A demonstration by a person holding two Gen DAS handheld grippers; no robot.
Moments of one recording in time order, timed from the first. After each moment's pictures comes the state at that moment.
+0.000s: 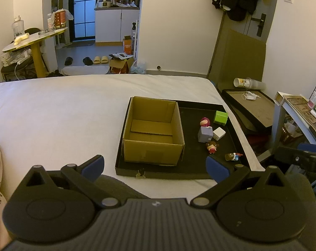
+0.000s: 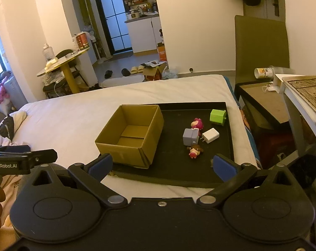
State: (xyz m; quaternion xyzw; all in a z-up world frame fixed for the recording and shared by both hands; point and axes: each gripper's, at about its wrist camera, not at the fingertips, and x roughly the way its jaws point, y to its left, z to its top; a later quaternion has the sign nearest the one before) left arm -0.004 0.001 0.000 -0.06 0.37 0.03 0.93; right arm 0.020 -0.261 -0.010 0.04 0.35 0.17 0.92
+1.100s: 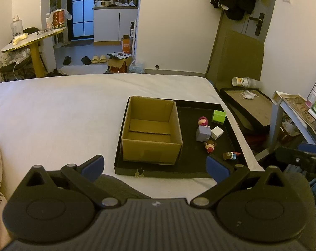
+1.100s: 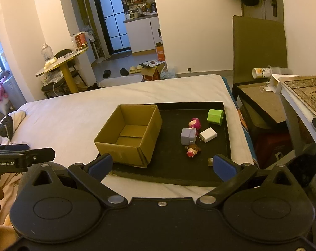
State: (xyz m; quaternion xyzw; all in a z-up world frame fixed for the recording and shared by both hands) left arm -0.004 0.000 0.004 -0.06 0.37 0.02 0.93; right arm 0.018 -0.263 -0.005 0.03 0.35 0.17 0.92
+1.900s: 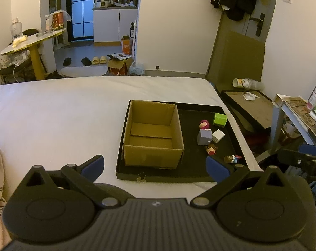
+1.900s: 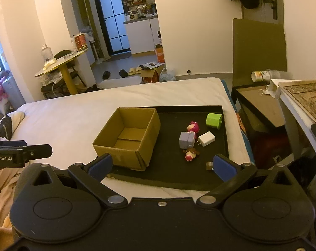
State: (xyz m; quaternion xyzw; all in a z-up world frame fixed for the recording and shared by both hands) left arm 0.004 0.005 0.012 -0.06 0.37 0.02 0.93; right arm 0.024 -0.264 -0.002 0.03 0.34 0.16 0.92
